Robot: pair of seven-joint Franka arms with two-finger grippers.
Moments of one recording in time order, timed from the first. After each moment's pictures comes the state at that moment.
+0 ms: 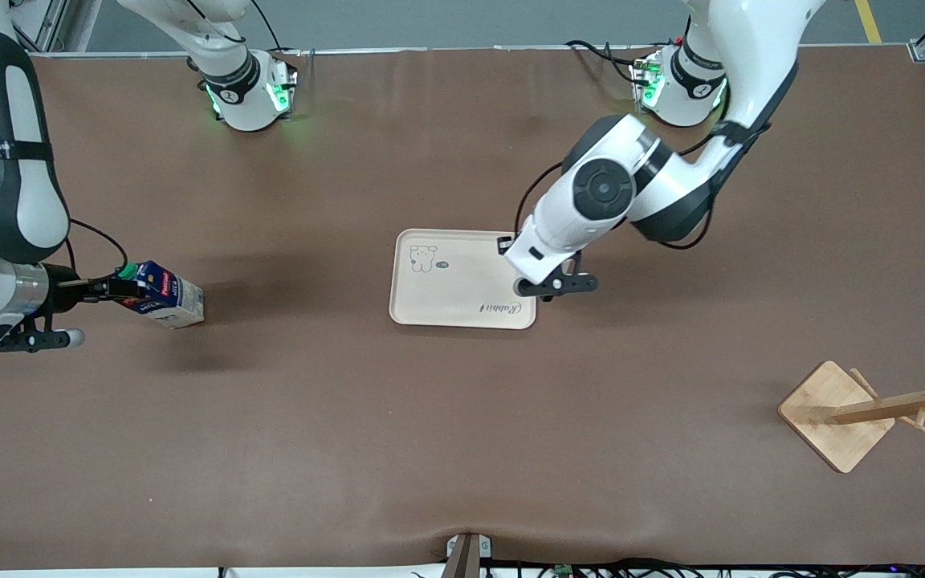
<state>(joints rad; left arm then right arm) -0.09 0.53 -0.66 -1.67 0.04 2.03 -0.83 -0.16 0.33 -0.03 -1.77 0.08 1.82 -0.27</state>
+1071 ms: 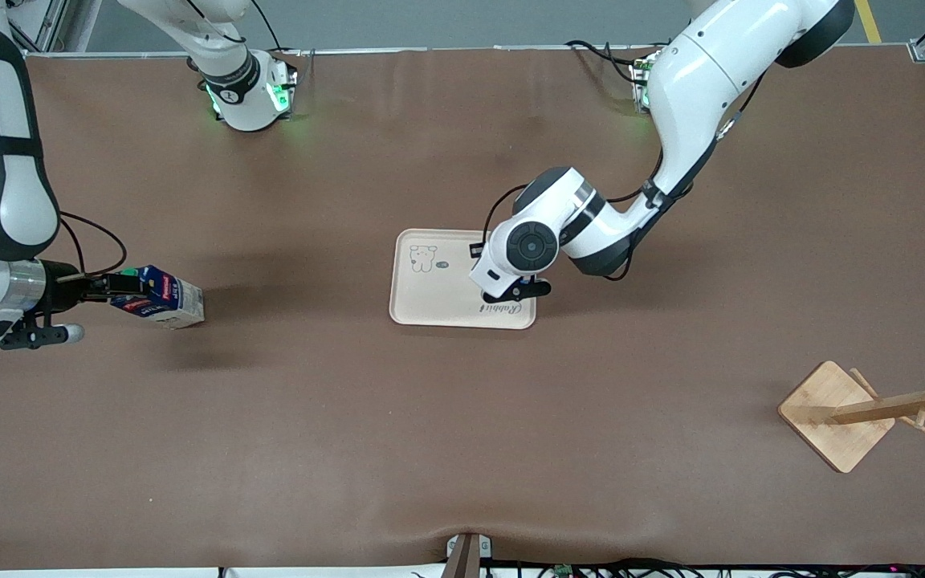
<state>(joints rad) -0.24 0.74 -0.57 -1.62 0.04 2.01 -0.91 -0.18 0.32 -0.03 -1.81 0.16 1.82 -0.38</state>
